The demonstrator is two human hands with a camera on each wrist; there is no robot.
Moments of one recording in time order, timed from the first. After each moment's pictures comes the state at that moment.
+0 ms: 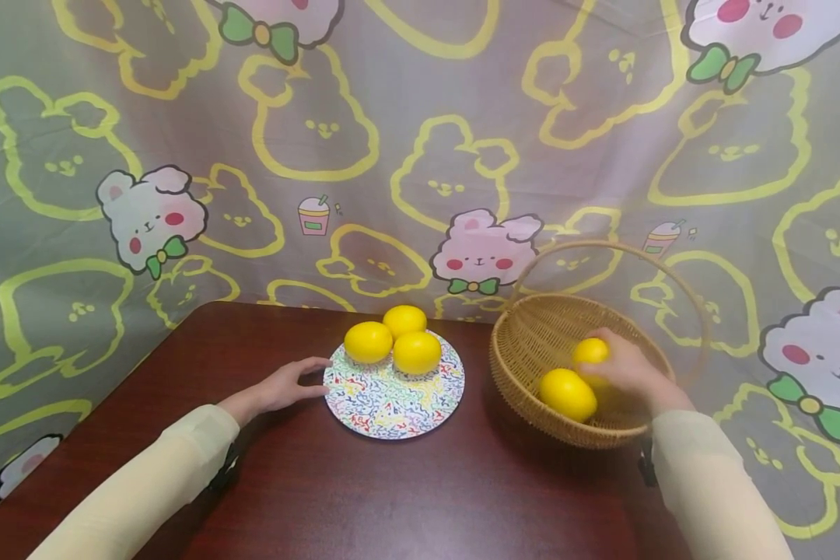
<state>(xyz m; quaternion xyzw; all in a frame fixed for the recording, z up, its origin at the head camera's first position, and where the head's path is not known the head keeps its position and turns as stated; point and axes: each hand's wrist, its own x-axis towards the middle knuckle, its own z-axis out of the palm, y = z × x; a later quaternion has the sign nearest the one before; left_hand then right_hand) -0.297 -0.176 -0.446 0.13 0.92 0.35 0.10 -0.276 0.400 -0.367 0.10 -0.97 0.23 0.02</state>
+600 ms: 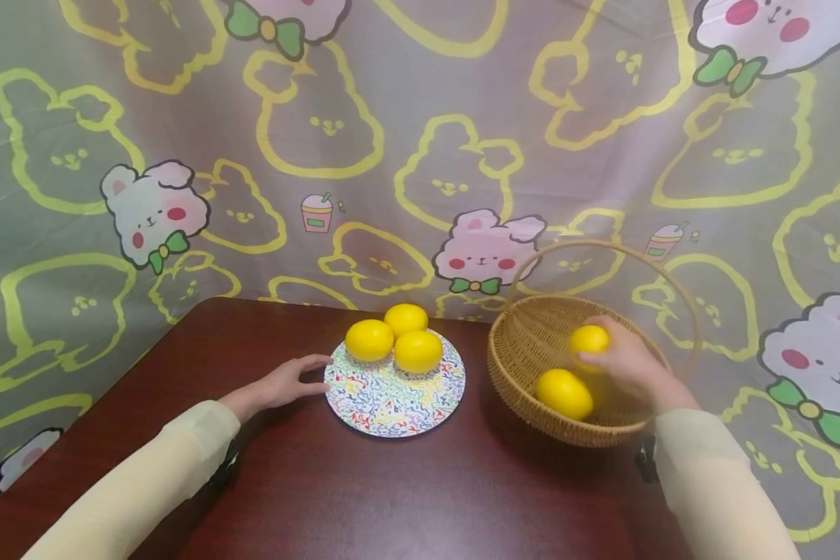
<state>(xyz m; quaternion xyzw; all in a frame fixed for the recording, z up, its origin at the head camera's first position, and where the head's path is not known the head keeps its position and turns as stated) -0.295 -0.177 -0.444 0.14 0.92 0.34 0.10 -0.274 0.387 -0.345 0.12 -0.96 0.23 0.06</state>
